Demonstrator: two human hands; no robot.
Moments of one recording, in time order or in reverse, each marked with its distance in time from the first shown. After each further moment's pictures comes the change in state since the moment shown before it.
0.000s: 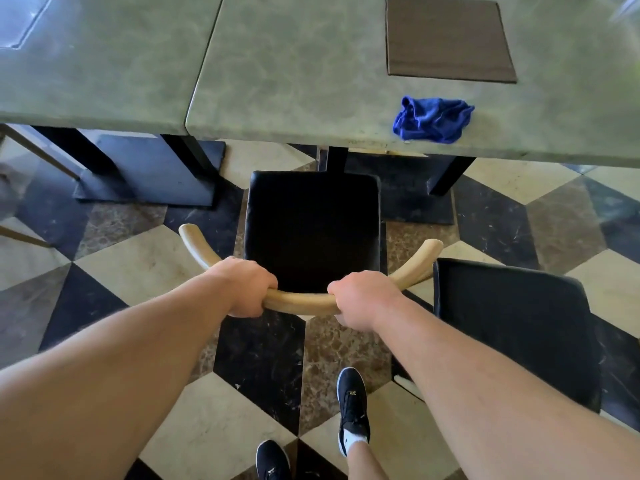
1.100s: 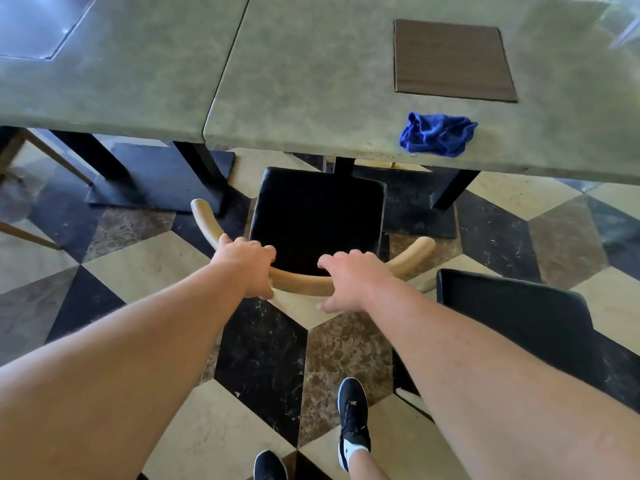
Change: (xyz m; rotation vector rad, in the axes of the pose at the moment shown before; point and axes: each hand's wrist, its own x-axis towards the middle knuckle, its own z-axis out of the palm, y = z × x) left_hand -0.012 -0.002 -0.032 0.023 0.097 -0.245; right_hand 0.025 -0.010 -0.032 0.055 0.029 0.038
